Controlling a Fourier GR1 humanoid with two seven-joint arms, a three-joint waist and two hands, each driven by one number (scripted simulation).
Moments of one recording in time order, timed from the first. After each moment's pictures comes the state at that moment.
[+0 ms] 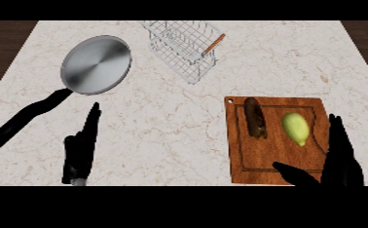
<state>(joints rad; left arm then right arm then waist) 0.06 0.22 -0.21 -1.40 0.09 0.33 0.00 0.28 -0.01 0.05 -1.89 1.01 -0.27 0.47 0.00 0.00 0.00</state>
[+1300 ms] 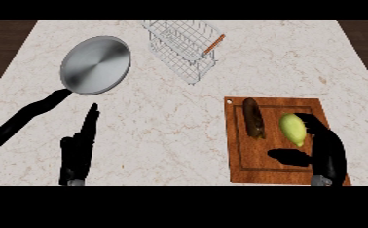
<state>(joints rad) 0.09 0.16 -0.13 -1.43 0.01 0.25 0.02 0.09 -0.06 -0.07 -1.56 0.86 -0.27 0.35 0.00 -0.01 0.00</state>
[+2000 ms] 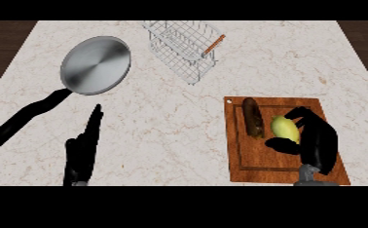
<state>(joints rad) 0.10 0.13 -0.13 -1.45 -0.03 0.24 0.03 0.01 -0.06 -0.02 -1.52 1.04 -0.40 0.38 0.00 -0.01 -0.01</state>
